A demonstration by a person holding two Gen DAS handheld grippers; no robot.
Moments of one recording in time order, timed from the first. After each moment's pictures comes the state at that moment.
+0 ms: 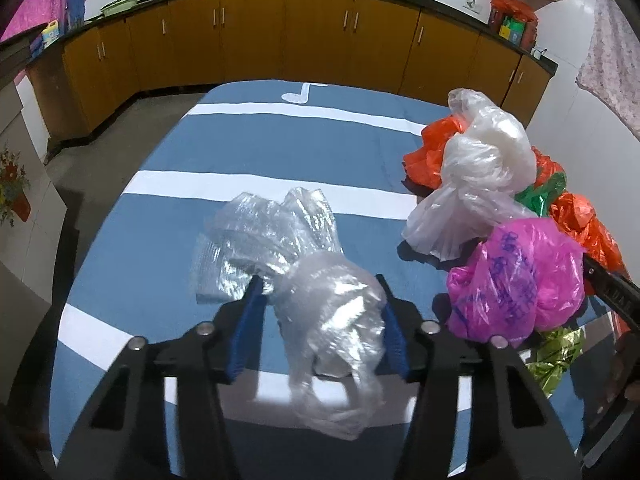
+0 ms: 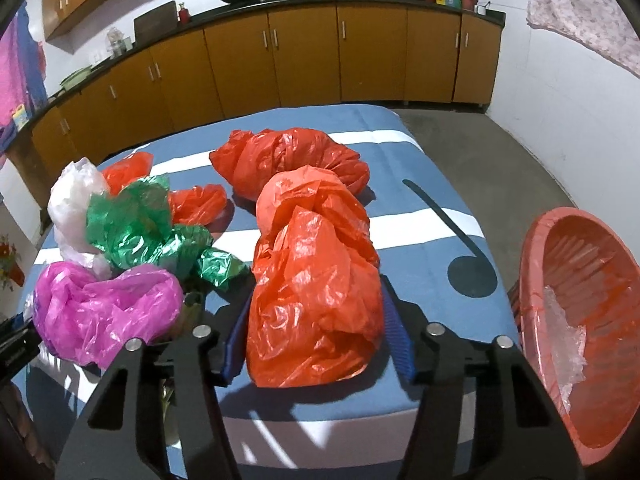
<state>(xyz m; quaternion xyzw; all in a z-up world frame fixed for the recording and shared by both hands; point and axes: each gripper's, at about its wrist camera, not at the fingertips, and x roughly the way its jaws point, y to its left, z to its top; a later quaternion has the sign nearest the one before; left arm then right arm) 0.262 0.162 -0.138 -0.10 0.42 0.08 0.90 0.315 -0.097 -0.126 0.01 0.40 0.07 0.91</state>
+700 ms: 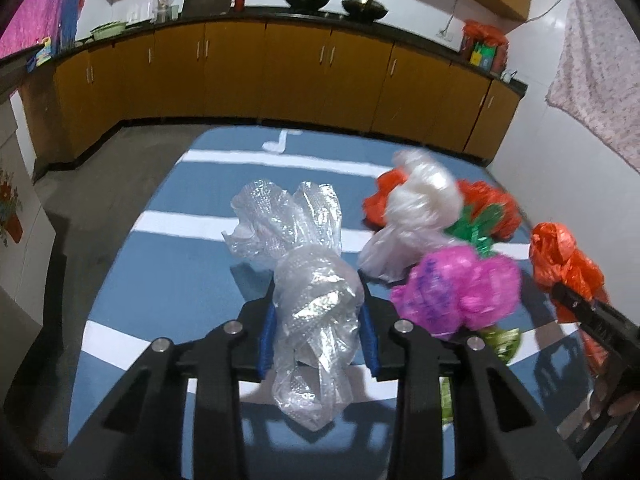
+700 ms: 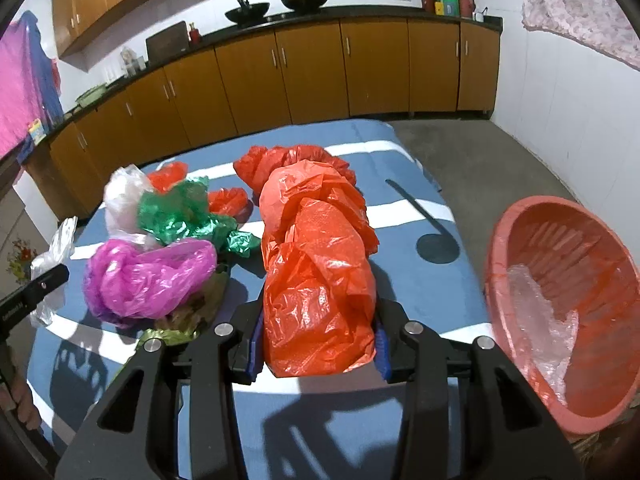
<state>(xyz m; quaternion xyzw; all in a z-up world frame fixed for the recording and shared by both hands) 0.224 0.153 -0.093 -0.11 0.36 0.04 0.93 0.259 -0.118 -0.099 0.03 0.37 0.09 0.92</state>
